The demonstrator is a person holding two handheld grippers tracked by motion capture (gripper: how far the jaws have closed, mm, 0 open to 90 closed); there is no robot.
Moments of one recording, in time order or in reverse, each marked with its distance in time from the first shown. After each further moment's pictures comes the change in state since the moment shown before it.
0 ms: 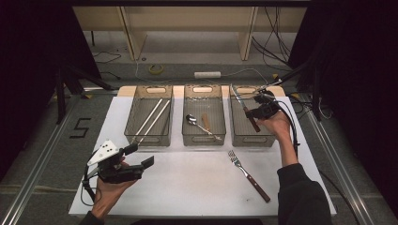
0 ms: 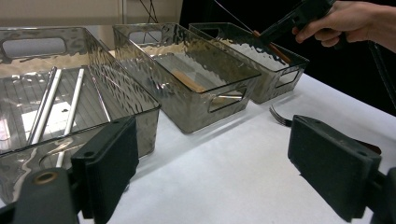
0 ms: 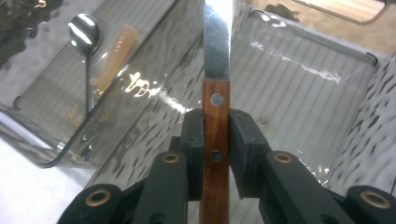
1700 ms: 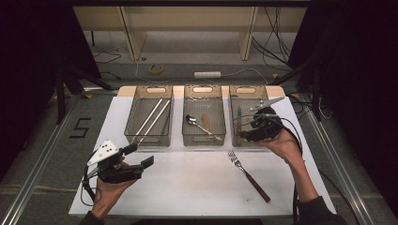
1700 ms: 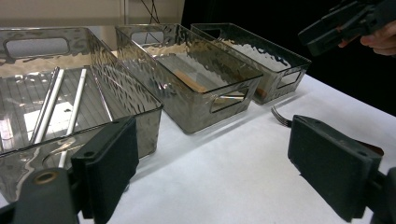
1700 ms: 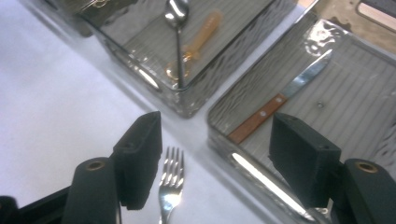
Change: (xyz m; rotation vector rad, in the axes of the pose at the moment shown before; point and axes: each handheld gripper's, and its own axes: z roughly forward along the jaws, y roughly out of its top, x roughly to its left) left arm 0.000 0.000 0.000 -0.004 0.007 0.001; right arm 0.065 -0.043 -0.055 -0.050 0.067 -0.180
